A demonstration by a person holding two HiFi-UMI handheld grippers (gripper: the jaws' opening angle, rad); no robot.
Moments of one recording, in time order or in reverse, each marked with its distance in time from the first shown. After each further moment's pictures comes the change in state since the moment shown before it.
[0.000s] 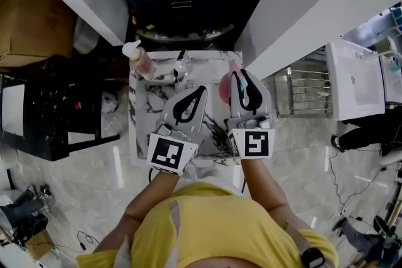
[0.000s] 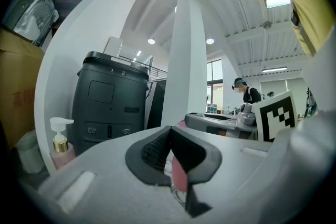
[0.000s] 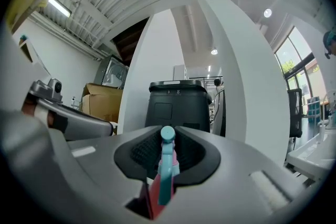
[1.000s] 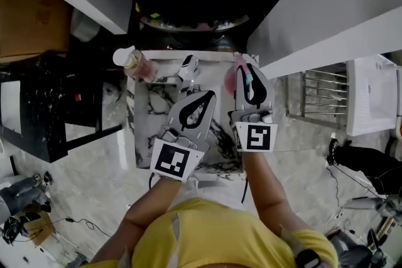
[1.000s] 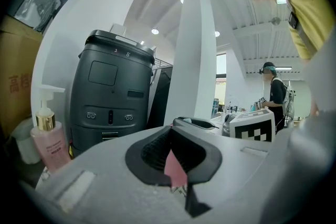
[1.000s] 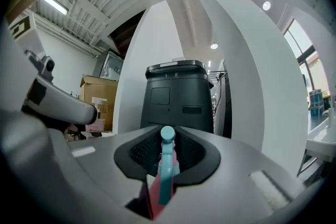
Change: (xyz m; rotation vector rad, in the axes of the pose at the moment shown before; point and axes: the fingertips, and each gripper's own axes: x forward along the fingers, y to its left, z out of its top) left arm 0.047 0.034 -0.059 -0.043 0.104 0.010; right arm 0.070 -0.017 -0.098 0.030 0.029 0.014
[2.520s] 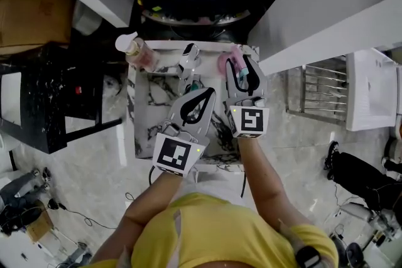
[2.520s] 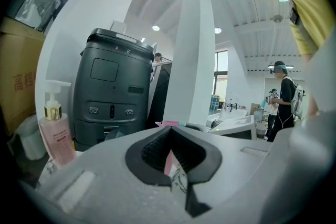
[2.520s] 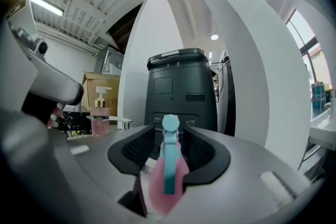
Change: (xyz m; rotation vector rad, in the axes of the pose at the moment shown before) left arm -0.017 -0.012 -0.018 -0.004 0.030 0.018; right arm 0.001 0.014 -0.043 0.048 0.085 0.028
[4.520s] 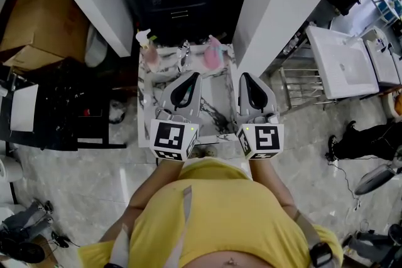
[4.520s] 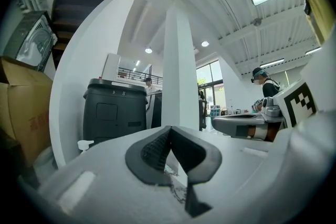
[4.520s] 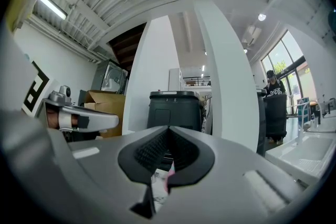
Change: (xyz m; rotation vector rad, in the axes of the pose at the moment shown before) left arm -0.134 -0.079 0.109 0.135 -0.195 0.020; right arm -0.221 0.046 0.177 -0.031 -0.091 -0.113
